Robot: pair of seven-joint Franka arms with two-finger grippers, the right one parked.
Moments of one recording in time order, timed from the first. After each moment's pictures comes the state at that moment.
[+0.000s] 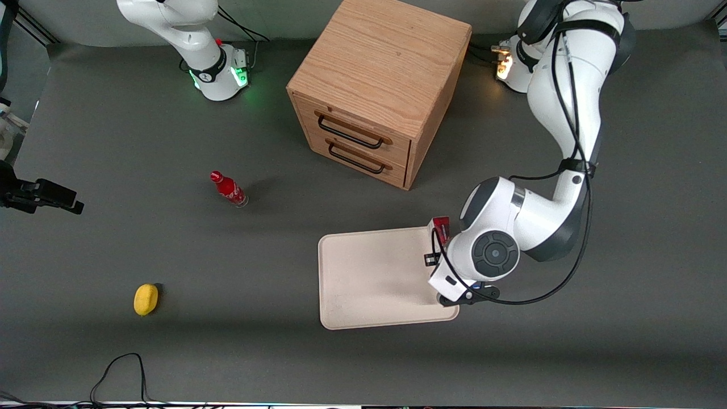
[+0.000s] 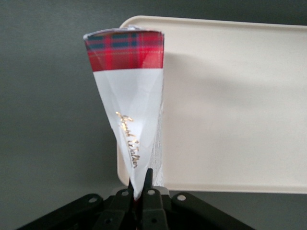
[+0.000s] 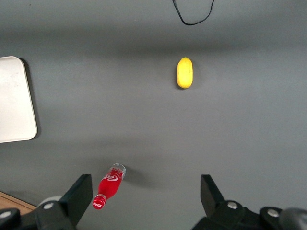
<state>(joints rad) -0.30 0.93 -0.25 -0.96 0.07 1.74 -0.62</state>
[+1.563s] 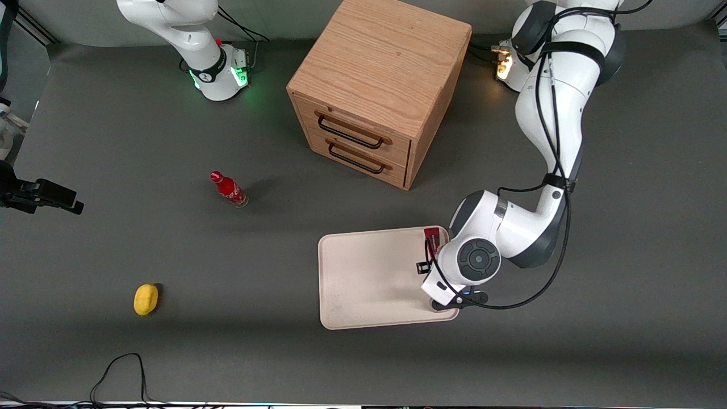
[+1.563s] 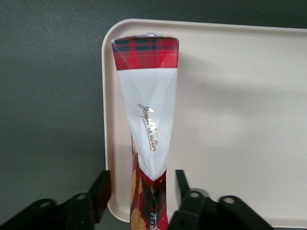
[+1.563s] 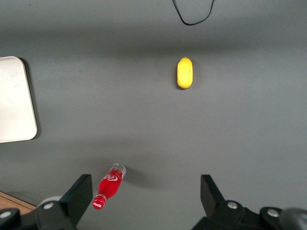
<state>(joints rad) -0.31 0.97 -0.23 -0.99 0.09 1.83 -0.63</state>
